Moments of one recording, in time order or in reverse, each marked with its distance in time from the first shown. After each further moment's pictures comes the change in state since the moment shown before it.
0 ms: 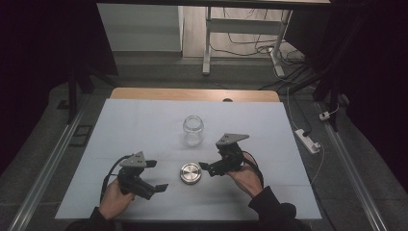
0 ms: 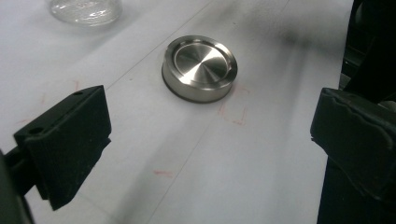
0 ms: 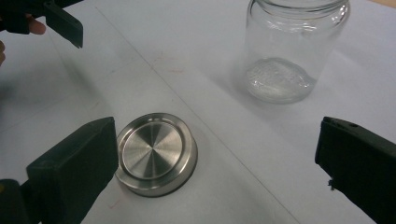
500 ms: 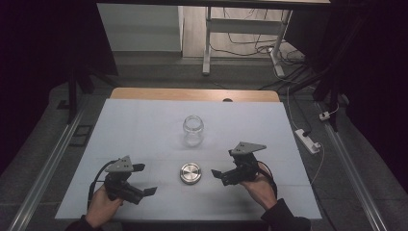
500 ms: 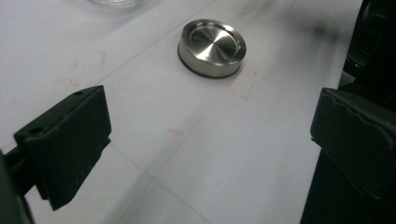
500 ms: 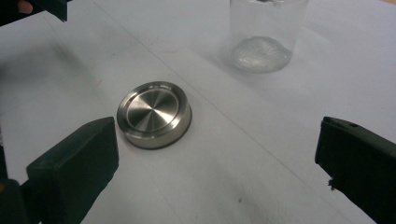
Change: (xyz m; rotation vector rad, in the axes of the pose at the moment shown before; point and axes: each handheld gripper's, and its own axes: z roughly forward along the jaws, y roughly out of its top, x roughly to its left) left arm -0.002 -0.022 -0.028 -0.010 0.047 -0.045; right arm 0.001 -0.029 -0.039 -0.024 -0.036 0.021
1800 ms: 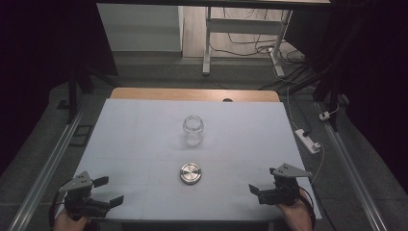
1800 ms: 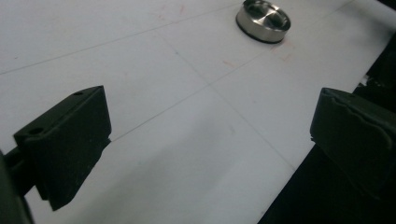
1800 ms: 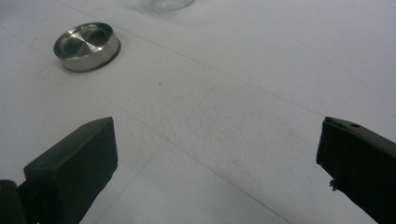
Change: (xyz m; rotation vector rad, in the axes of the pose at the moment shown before) left arm 0.004 -0.070 -0.069 -0.069 0.160 -0.171; right arm -0.017 -0.078 -0.088 0.002 -0.230 0.130
